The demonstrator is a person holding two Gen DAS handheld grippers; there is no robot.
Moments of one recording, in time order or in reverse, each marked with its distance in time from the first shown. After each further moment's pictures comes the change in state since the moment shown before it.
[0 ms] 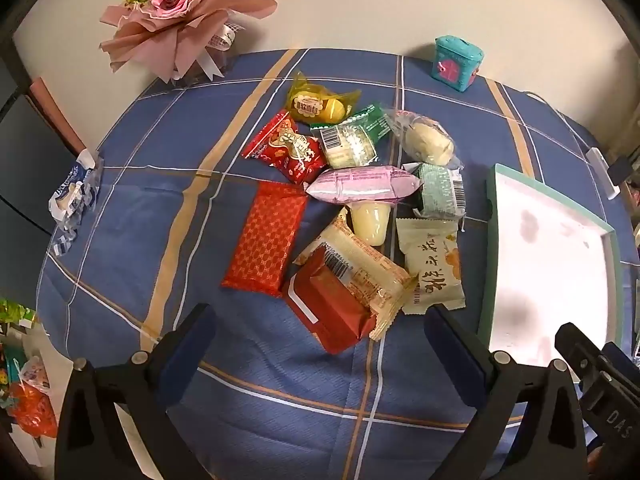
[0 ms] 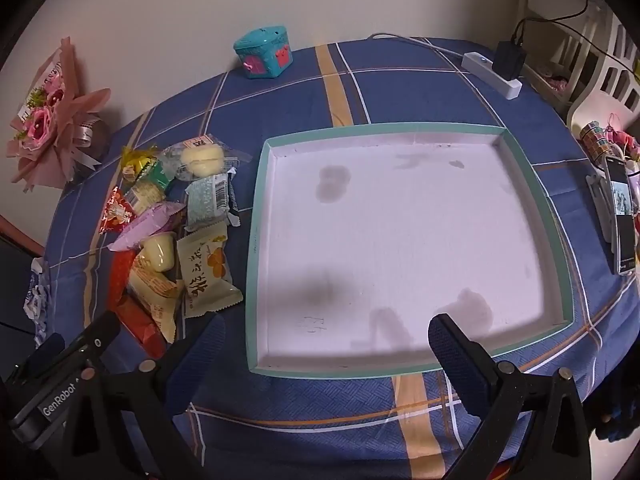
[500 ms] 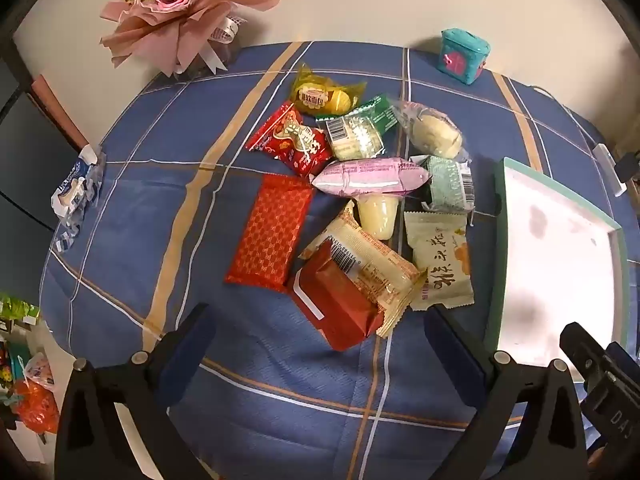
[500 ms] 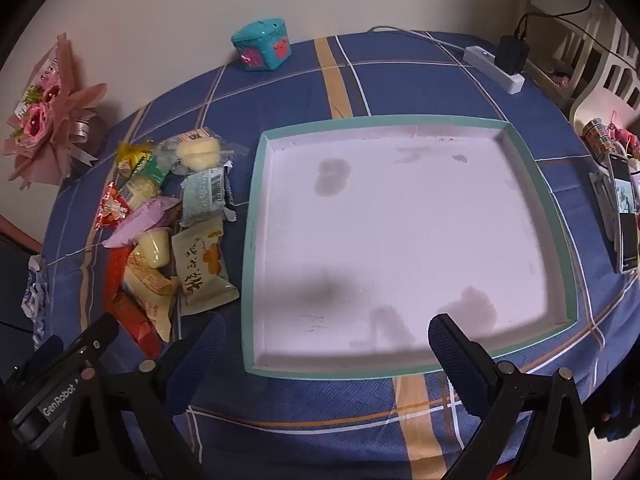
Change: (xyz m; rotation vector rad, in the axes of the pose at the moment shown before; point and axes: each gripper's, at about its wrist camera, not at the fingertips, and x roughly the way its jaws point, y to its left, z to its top) left arm 0.010 0.004 -0.008 0.002 0.019 0.024; right arm 0.008 0.001 -0.002 -0.005 0.010 -0.007
